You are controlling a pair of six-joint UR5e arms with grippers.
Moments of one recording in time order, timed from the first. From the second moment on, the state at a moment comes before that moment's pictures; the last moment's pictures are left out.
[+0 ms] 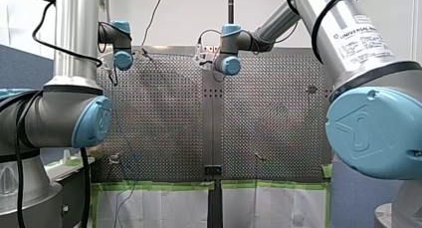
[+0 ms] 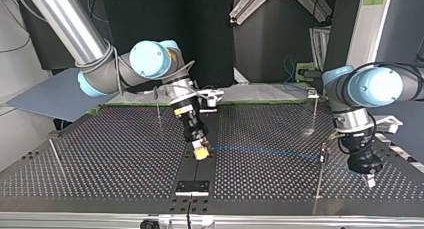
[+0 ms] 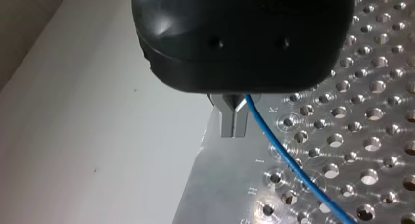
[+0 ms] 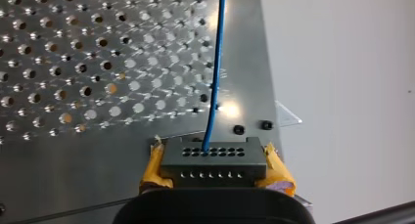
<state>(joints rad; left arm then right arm) 0.13 -1.67 -1.70 -2.55 -1.74 -1.93 2.29 -1.06 1.25 -0.48 1.51 1.64</state>
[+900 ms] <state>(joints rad) 0.13 -1.74 -1.65 -2.56 -1.68 -1.94 2.25 -1.01 1.14 -0.45 1.46 1.67</state>
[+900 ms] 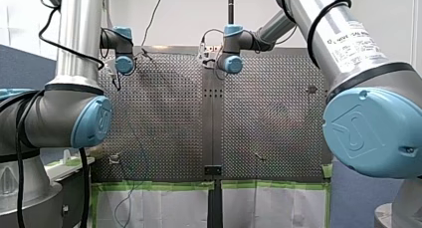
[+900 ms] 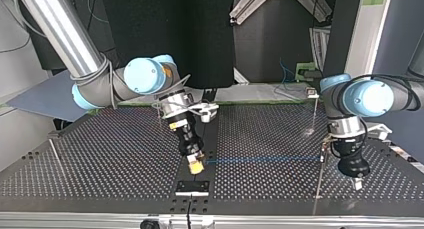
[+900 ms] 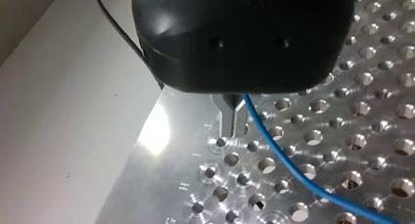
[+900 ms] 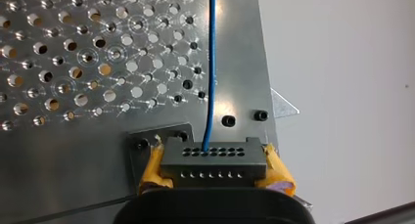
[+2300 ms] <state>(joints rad) 0.12 -1.71 -1.65 -2.77 -1.73 -1.82 2.26 -1.00 1.14 -0.40 1.45 1.66</state>
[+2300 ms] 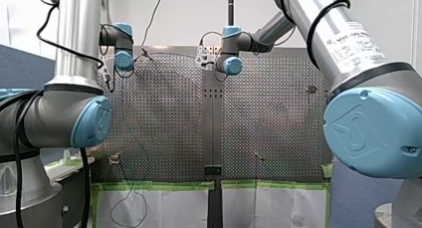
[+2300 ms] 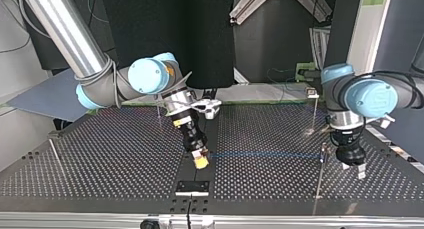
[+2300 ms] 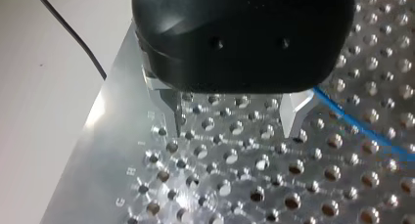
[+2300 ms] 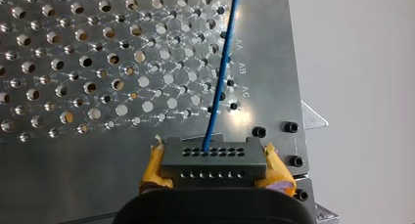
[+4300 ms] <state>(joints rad) 0.12 -1.41 -1.79 -3.02 -1.45 -1.92 2.25 -1.00 1.14 -0.39 1.46 1.65</state>
